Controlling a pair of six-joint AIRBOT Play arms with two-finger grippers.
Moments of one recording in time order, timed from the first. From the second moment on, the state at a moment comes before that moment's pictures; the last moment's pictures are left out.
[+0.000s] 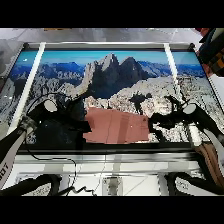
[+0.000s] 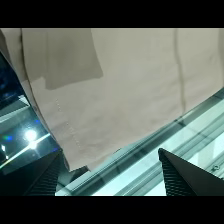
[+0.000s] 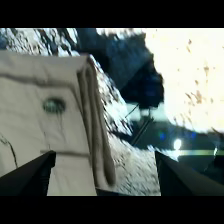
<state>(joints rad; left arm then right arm) -0.16 -1.30 0.87 0.97 -1.20 -1.14 -0.11 -1.34 0.82 -1.04 1.04 1.40</state>
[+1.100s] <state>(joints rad) -0.16 -1.30 0.87 0.97 -1.00 -1.14 0.11 -1.65 0.94 -0.61 1.10 0.88</state>
